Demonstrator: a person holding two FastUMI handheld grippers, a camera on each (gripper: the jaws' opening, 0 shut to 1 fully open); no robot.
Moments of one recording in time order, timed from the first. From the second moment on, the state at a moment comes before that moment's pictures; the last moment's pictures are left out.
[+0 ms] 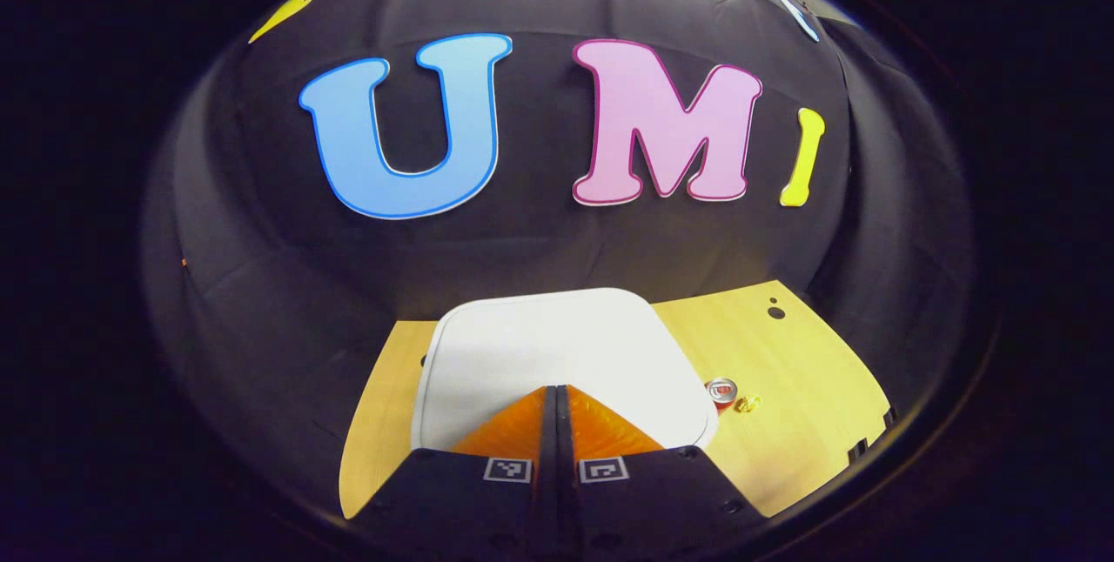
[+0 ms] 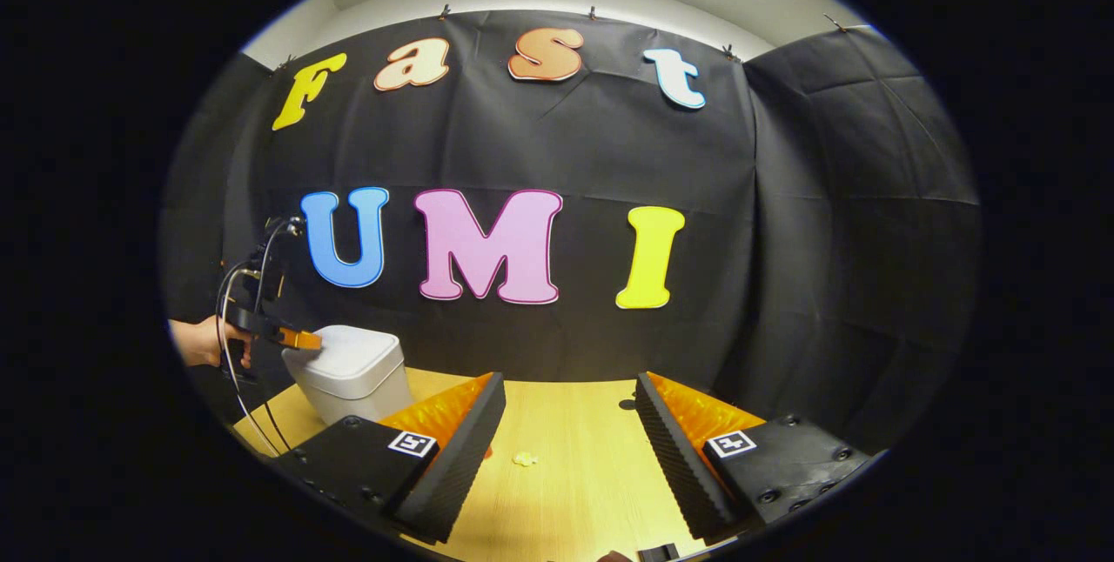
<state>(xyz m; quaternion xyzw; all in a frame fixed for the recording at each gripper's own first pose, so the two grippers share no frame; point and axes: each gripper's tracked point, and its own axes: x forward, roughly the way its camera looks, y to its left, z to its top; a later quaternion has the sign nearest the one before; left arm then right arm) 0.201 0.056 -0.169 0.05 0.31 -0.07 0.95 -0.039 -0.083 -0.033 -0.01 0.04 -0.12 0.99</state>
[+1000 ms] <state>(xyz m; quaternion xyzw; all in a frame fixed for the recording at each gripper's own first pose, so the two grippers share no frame) 0.195 0.052 -0.058 0.11 0.13 -0.08 0.98 -0.011 -0.060 -0.072 -0.02 0.12 -0.06 0.99</state>
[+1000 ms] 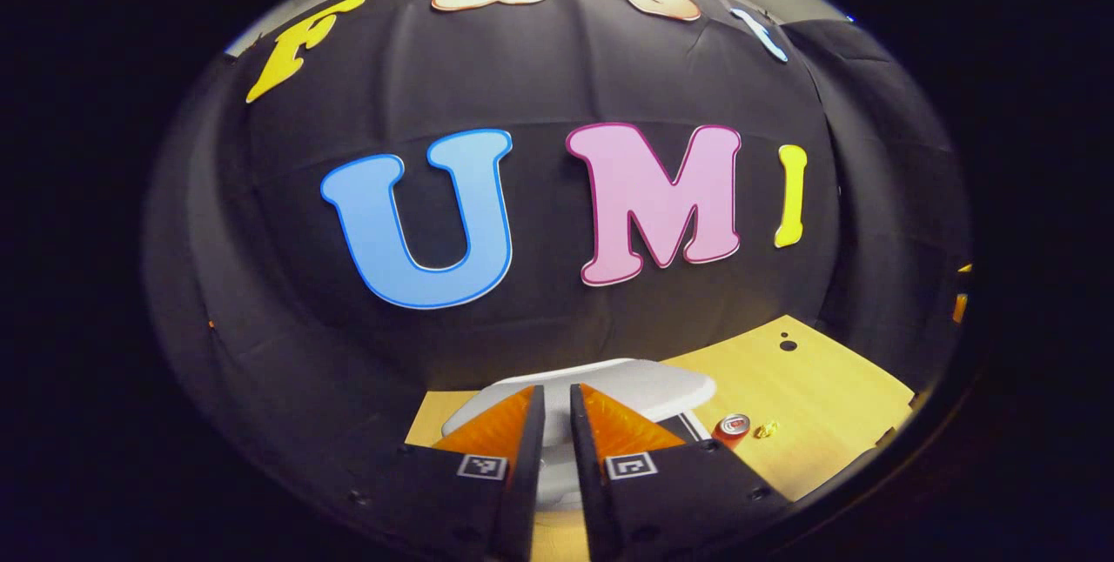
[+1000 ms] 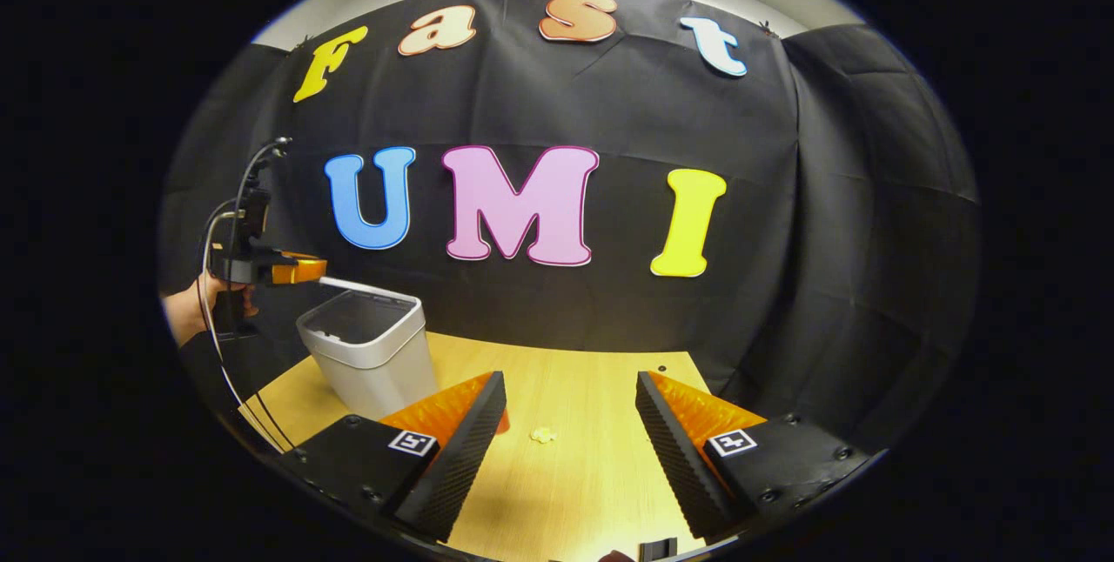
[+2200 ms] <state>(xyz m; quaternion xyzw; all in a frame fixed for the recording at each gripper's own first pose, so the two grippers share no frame) -0.013 0.121 -0.048 0.04 0.05 0.08 0.99 0.177 -0.060 -0.413 0.12 0.62 -0.03 0.78</state>
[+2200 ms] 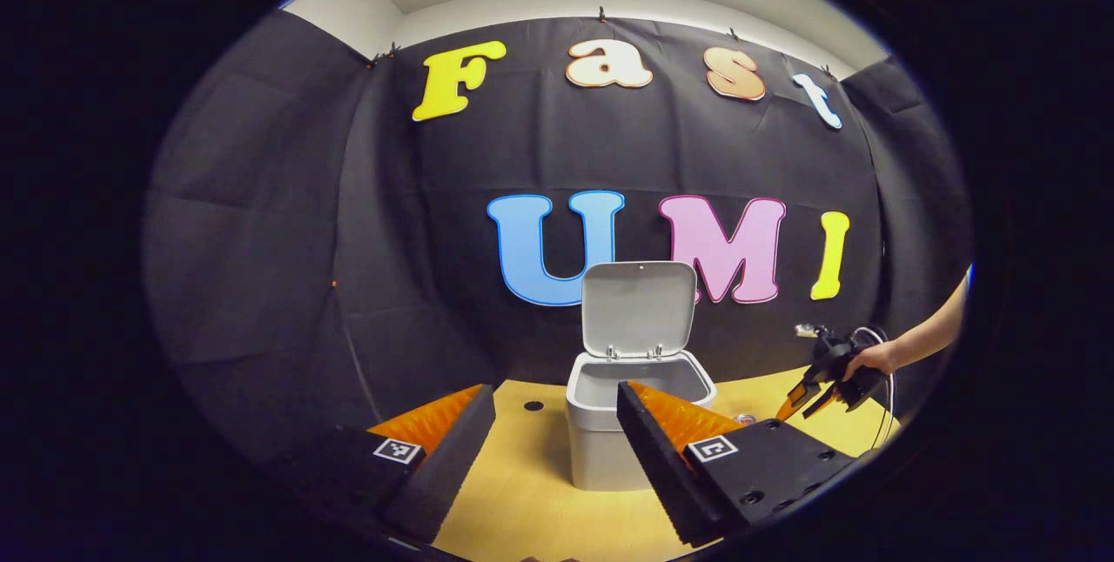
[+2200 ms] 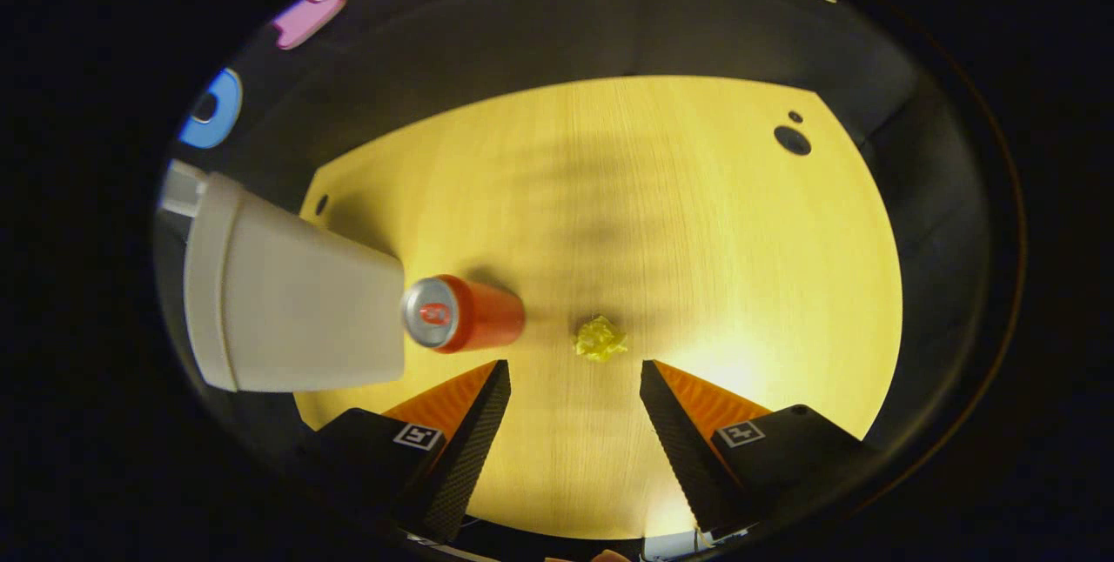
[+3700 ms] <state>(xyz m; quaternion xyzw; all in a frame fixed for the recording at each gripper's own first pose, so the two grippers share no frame) -0.038 0.102 -0.072 0.04 0.08 0.09 0.99 0.237 0.013 -0.164 0.06 0.32 0.24 0.91</state>
